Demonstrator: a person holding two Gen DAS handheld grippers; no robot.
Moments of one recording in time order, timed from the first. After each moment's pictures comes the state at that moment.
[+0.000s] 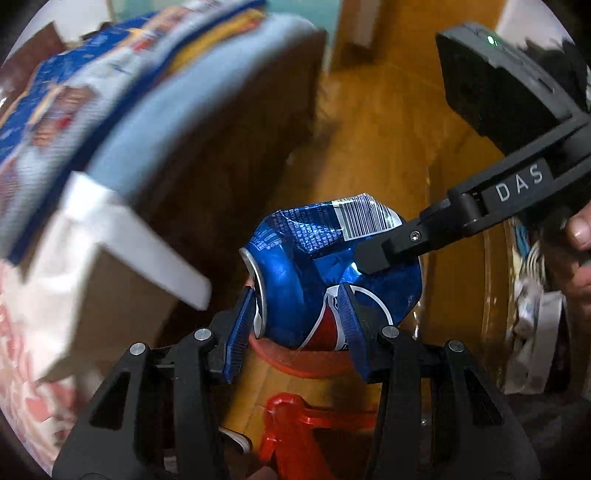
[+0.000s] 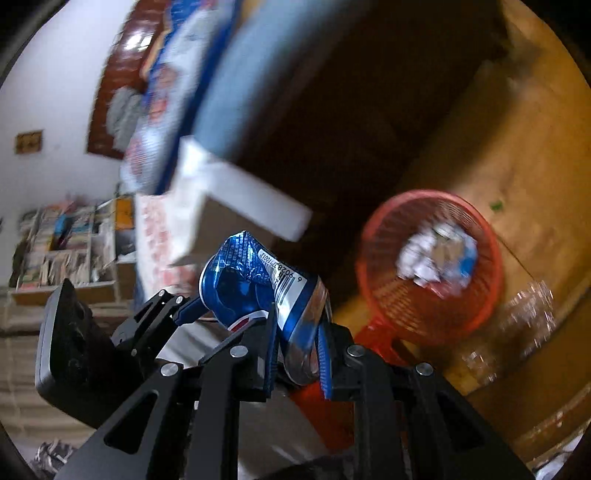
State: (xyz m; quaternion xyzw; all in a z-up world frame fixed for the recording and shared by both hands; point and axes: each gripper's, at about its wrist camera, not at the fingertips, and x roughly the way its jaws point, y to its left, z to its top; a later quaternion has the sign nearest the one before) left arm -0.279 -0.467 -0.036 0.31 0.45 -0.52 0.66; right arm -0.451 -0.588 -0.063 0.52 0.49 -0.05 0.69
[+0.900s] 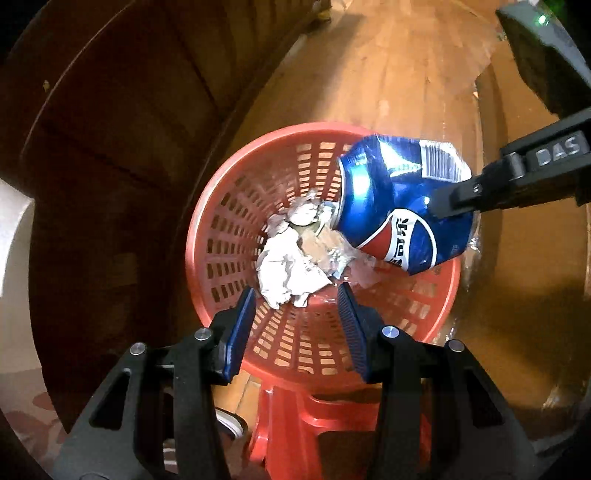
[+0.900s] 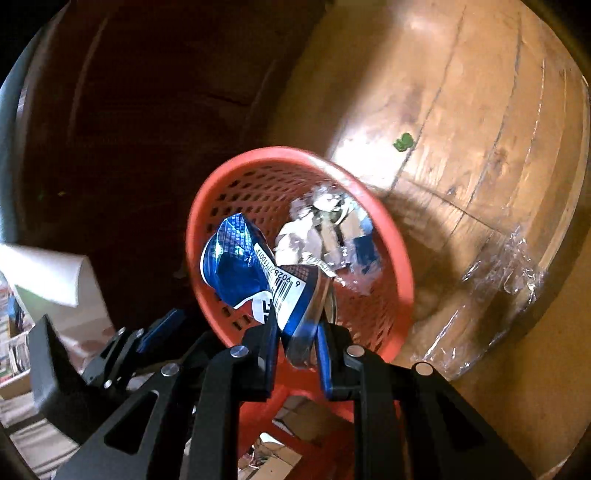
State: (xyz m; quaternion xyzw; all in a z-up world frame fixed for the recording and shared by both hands) left arm -0.285 -0.513 -0.228 0.39 0.54 -0.44 0.60; right arm -0.472 -0.620 -0.295 0.57 0.53 -0.18 0.60
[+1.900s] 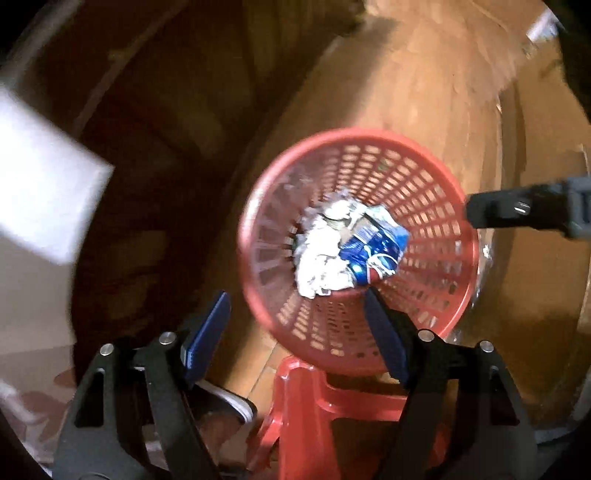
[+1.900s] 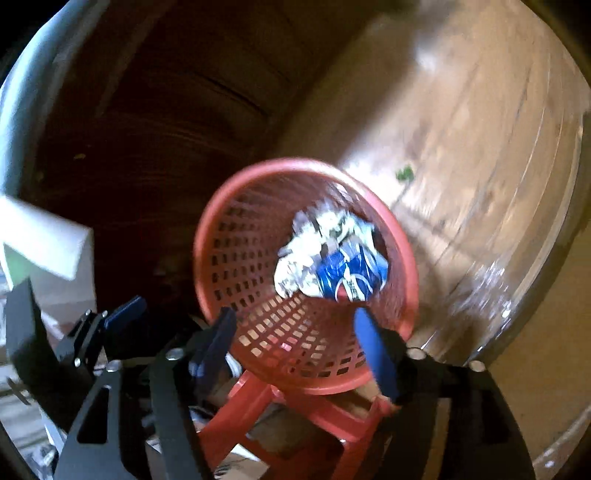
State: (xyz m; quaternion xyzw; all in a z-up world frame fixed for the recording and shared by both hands) left arm -0.251 -0.495 -0.203 0.39 0.56 -0.39 0.63; right arm -0.438 -0.599 -0.250 0.48 0.55 -0.20 0.66
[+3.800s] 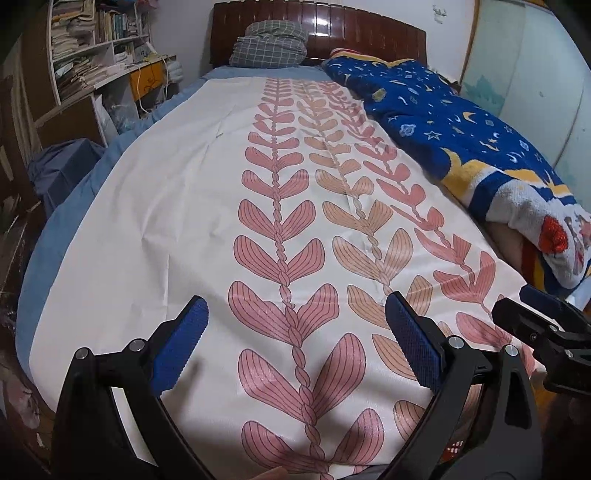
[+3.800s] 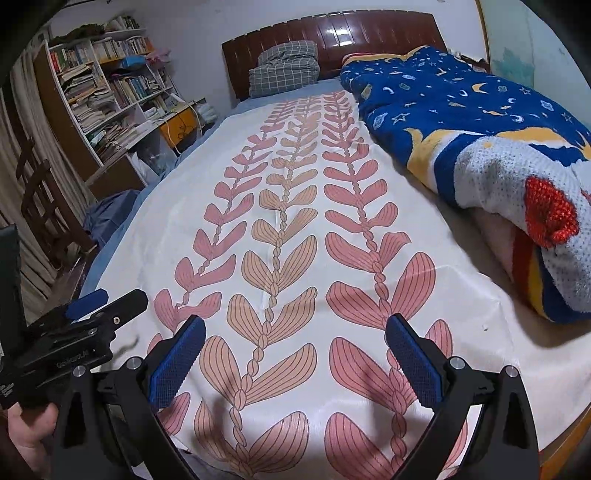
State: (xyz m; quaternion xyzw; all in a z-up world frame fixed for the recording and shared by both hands) left arm 0.029 -0.013 0.006 -0.01 0.42 -0.08 0.90; right arm -0.029 -0.190 -0.010 0.12 0.40 0.03 0.91
